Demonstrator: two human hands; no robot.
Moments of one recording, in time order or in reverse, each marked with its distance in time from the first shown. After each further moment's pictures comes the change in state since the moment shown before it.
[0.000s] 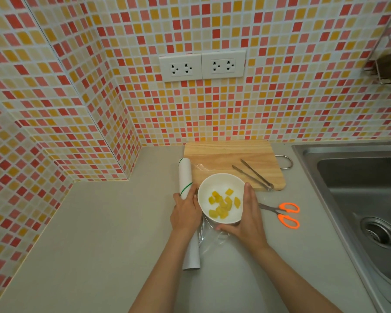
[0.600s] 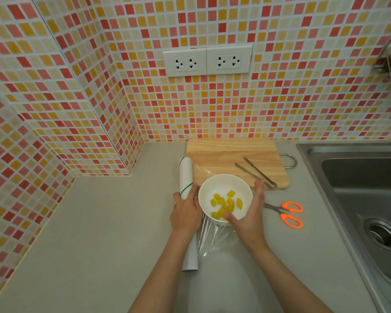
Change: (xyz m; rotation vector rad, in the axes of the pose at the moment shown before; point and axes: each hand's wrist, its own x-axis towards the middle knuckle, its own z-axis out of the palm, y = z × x) left_hand -0.008 -0.003 -0.003 0.048 -0.011 -0.015; right_hand -0.001 -0.010 0.005 0.399 0.139 0.138
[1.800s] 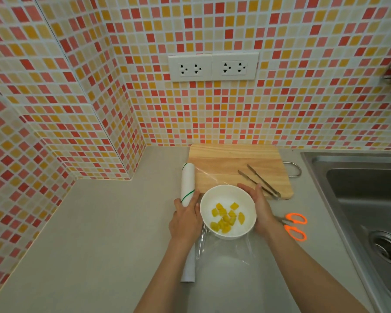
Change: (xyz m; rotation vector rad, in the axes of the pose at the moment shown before) left_hand 0.005 -0.002 -0.001 0.028 -0.026 -0.002; right_hand 0.081 0.025 -0.008 0.573 -0.193 0.683
